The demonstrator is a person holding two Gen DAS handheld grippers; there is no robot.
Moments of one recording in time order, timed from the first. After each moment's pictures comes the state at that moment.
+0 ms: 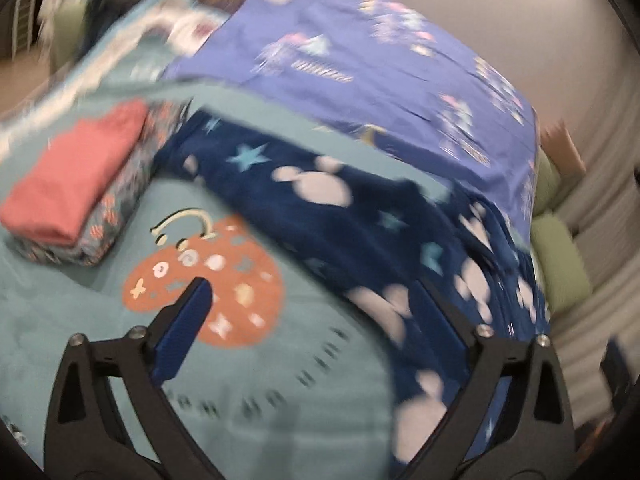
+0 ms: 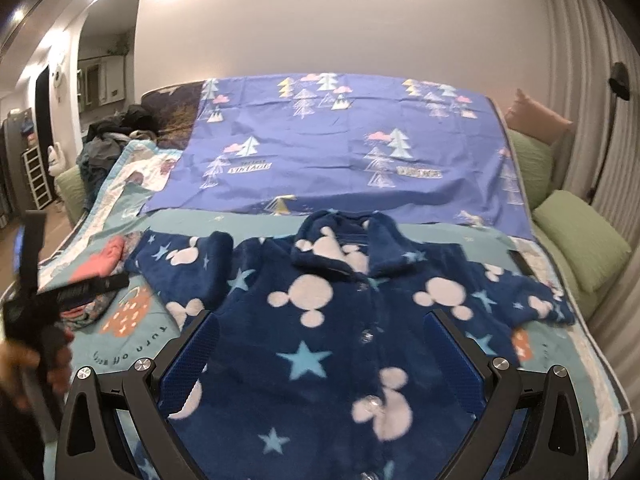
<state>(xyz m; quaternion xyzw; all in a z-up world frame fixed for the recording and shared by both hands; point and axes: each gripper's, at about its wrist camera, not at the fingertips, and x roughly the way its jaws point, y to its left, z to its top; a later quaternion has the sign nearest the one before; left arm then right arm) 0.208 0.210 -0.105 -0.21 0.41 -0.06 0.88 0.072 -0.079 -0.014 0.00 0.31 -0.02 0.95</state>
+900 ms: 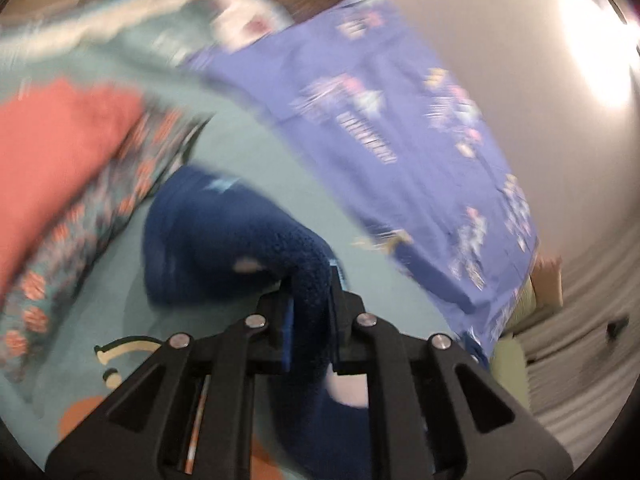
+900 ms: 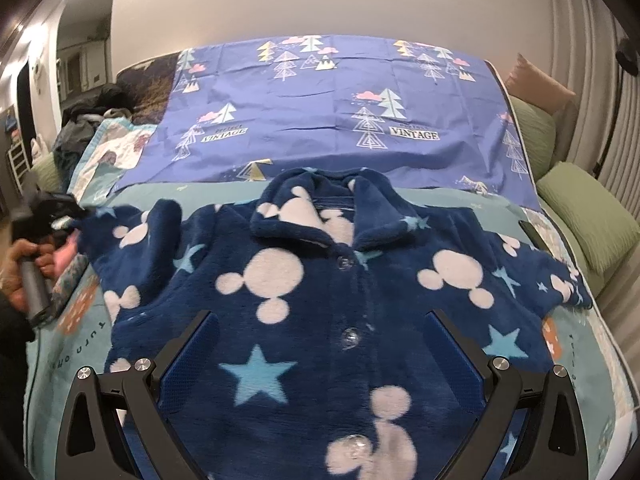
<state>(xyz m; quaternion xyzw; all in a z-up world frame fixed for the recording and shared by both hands) 0.326 0.257 -0.114 -0.36 0.32 -0.05 0.87 0.121 -0.126 -0.072 0.02 0.34 -0.05 0.94</state>
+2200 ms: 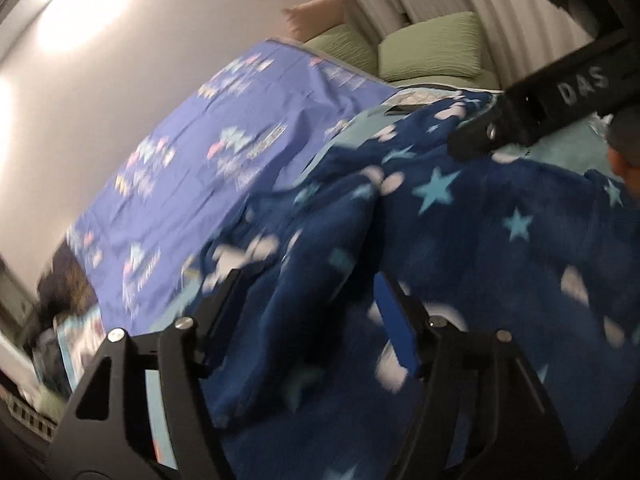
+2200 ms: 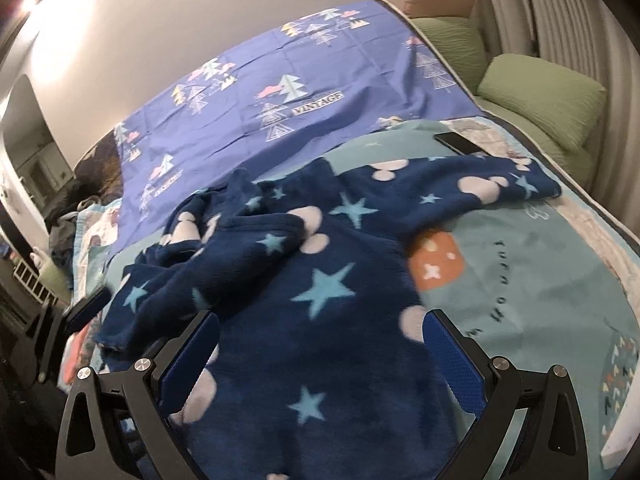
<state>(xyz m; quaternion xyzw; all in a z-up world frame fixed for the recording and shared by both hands) 0.083 -0.122 -0.067 0.33 0.19 -0.25 0.89 0.054 -0.299 -0.086 0.20 0.35 -0.06 0.91</state>
